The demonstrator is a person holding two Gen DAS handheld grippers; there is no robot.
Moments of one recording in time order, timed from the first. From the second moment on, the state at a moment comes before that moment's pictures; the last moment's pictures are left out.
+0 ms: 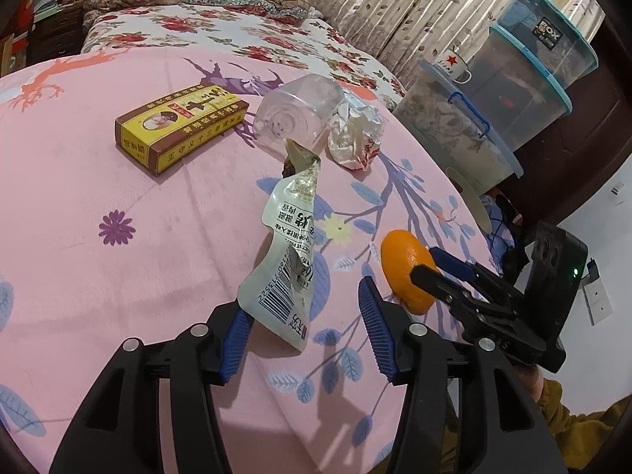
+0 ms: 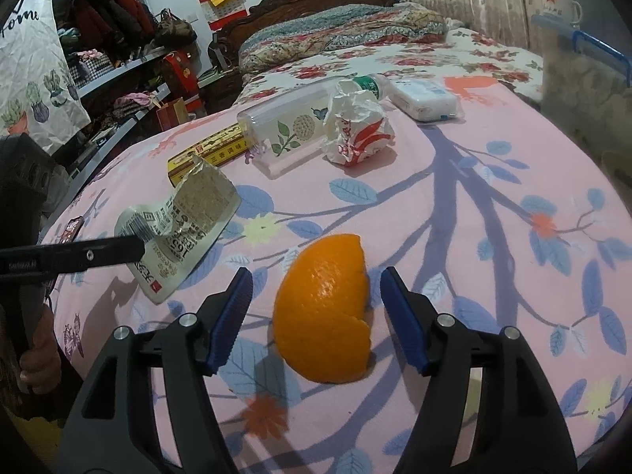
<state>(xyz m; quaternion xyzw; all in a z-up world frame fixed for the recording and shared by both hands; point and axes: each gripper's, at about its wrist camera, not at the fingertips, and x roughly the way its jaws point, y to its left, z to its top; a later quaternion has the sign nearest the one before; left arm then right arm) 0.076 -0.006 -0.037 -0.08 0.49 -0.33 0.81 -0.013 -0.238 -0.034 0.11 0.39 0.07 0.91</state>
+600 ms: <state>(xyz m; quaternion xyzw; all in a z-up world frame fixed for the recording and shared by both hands) 0.073 -0.026 -0.010 -0.12 0.45 -0.38 0.80 -0.025 -0.245 -0.034 0.12 0.37 0.09 0.92</state>
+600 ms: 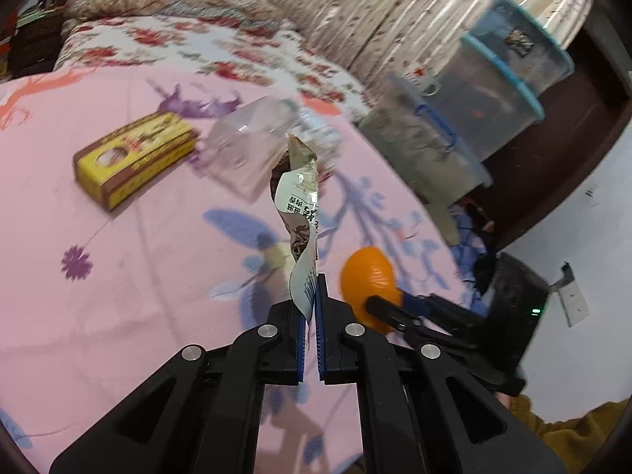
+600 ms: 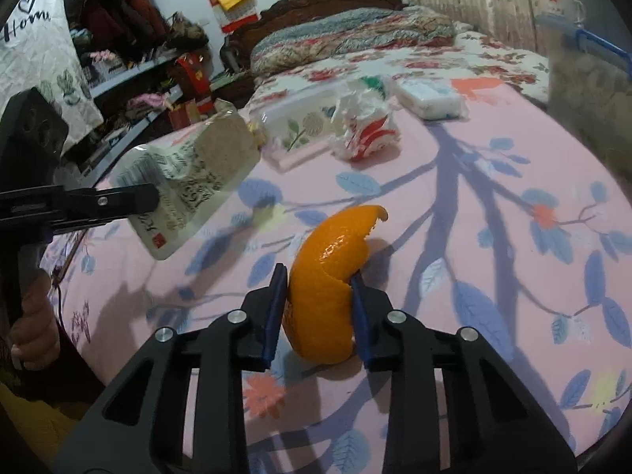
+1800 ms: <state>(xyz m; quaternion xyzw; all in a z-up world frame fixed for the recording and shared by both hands) 0.095 -0.227 0.022 0.02 0.45 -0.52 0.72 -0.059 -0.413 -0.004 0.21 0.26 -0.06 0.94</state>
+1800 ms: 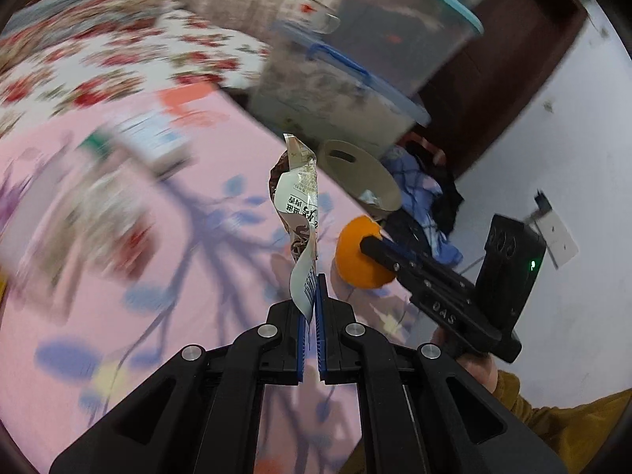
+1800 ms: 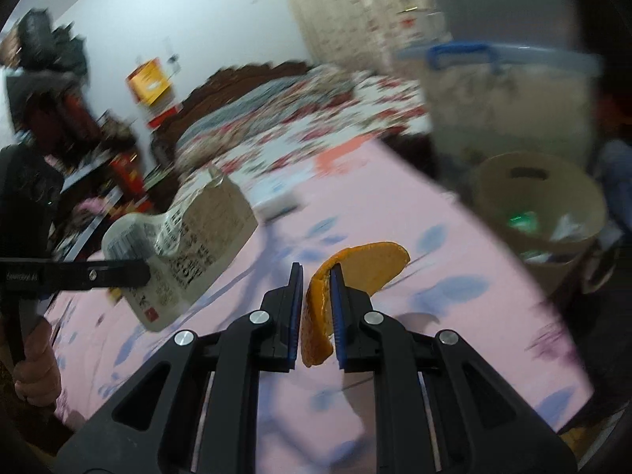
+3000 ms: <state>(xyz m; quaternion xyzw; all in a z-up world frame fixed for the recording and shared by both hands) 0.094 -0.307 0.000 0.06 0.45 -0.52 0.72 -0.058 -0.548 -0.037 0.38 0.20 -0.09 0.90</state>
